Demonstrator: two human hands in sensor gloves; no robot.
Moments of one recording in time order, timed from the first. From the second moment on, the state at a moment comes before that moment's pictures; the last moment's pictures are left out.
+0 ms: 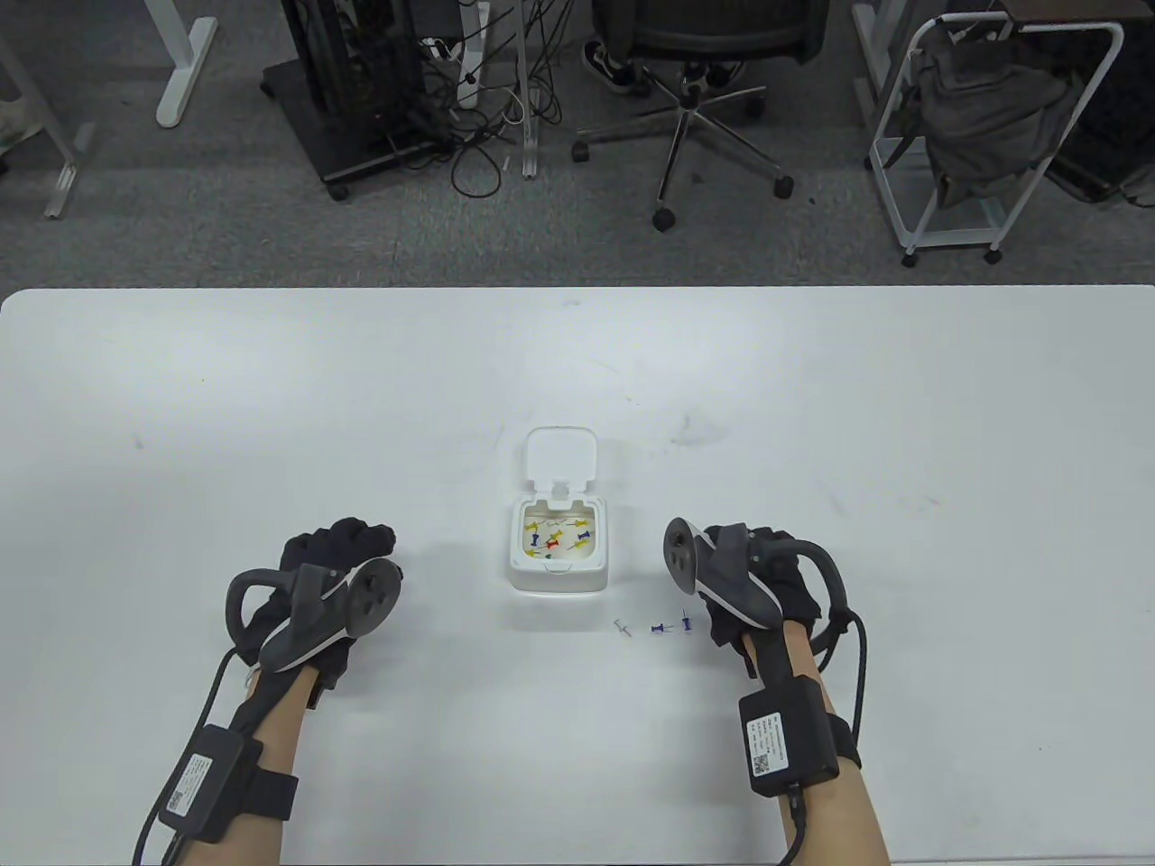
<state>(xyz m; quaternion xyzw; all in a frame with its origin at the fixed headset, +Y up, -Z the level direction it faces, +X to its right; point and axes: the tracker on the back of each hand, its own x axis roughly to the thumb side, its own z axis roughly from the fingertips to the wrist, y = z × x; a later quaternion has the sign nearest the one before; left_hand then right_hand) -0.256 -0.699 -0.275 0.06 -0.09 -0.08 0.99 0.102 -0.707 -0.307 0.00 -0.01 -0.99 0.11</state>
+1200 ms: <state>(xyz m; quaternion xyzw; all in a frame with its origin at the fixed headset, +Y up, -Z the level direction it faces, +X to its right) -0.256 -0.693 -0.270 0.07 -0.09 -0.08 0.99 0.002 -0.684 -0.335 -0.07 0.00 -0.99 0.11</state>
